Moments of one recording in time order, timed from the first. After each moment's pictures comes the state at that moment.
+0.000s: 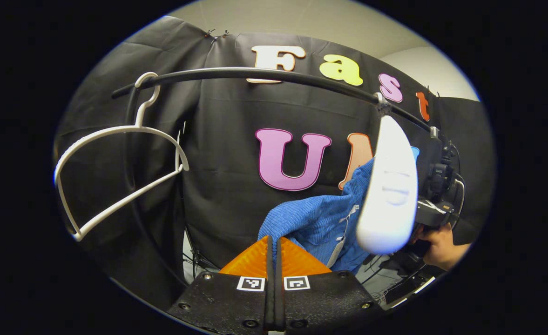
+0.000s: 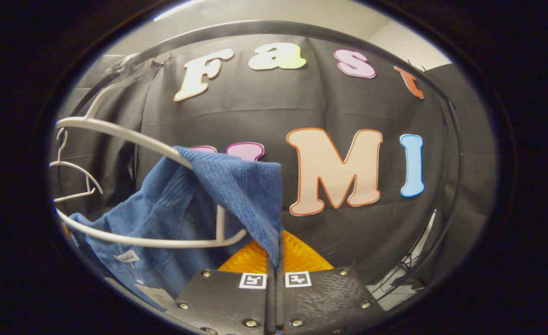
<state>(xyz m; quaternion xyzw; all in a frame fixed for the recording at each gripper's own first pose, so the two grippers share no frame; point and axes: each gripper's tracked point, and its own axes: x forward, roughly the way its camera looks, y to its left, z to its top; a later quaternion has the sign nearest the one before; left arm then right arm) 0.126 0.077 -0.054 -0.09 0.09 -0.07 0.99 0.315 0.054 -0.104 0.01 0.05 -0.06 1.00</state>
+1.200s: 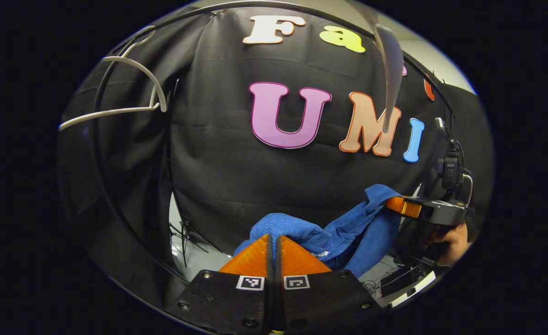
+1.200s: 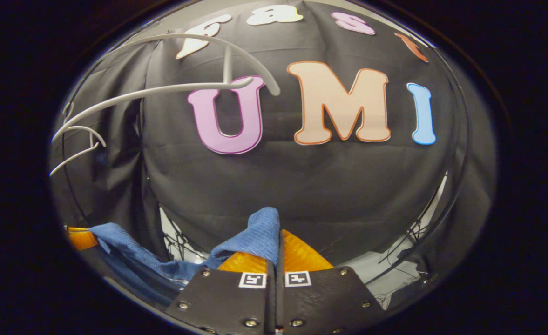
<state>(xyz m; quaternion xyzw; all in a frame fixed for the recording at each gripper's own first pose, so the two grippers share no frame) 0.123 0.013 -0.168 -0.09 0.18 -0.09 0.98 0.251 0.067 -0.247 0.02 0.21 -0.01 0.98</state>
